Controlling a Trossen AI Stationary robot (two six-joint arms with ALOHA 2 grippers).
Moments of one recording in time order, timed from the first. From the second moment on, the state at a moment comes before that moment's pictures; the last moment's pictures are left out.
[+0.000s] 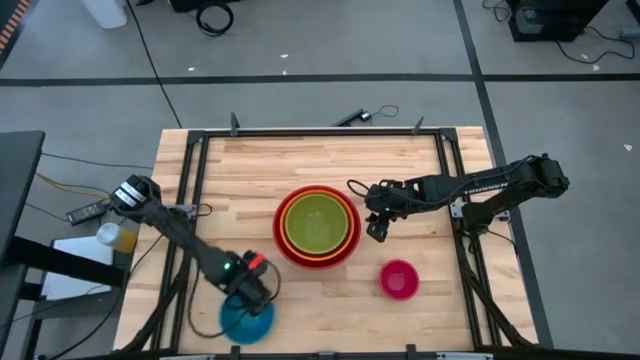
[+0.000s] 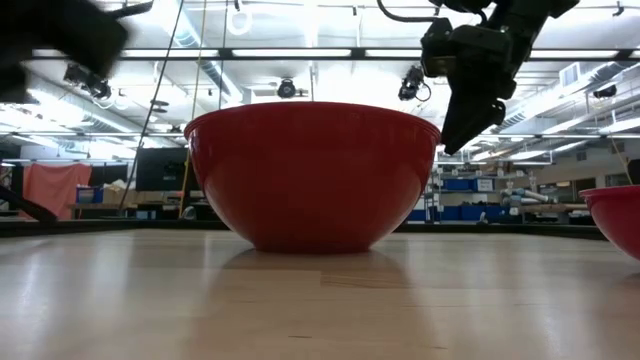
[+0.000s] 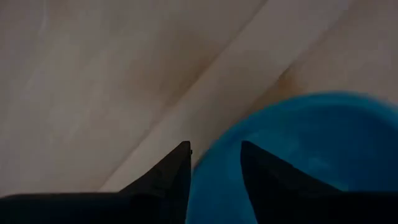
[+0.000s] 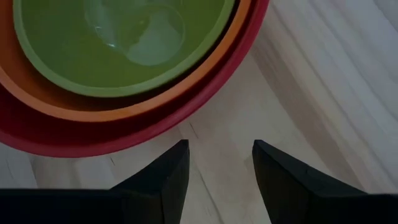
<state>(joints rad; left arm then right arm) -0.62 1.64 1.13 -0.92 0.01 -1.37 0.05 1.34 0.93 -0.65 0.13 0.52</state>
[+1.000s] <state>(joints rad) -0.33 1.64 1.63 -1.40 0.02 -0.76 0.30 1.34 0.93 -0.44 0.09 1.05</state>
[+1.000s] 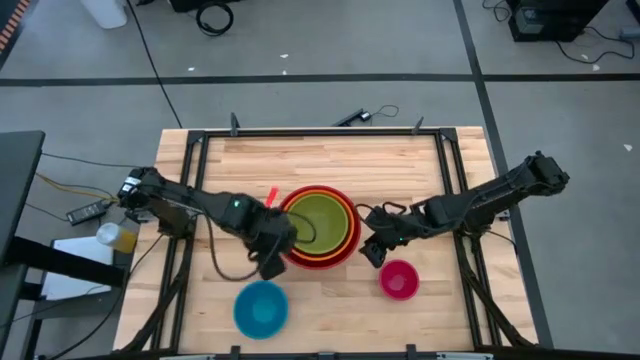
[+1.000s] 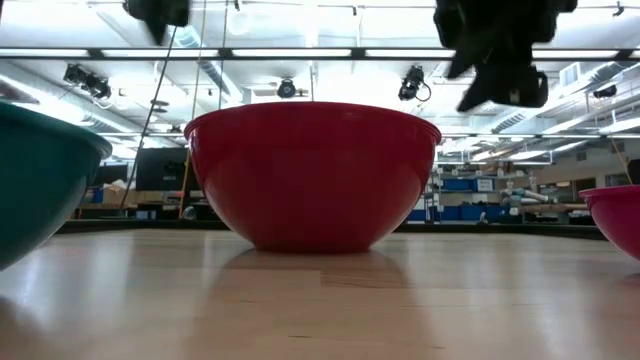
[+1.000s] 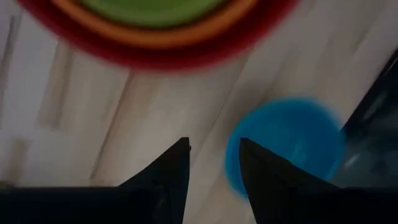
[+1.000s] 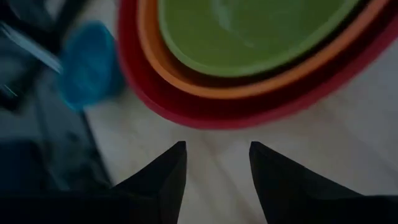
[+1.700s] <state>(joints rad) -0.80 1.43 0.93 -0.77 0.10 -1.17 0.53 1.71 1.06 0.10 0.29 1.56</state>
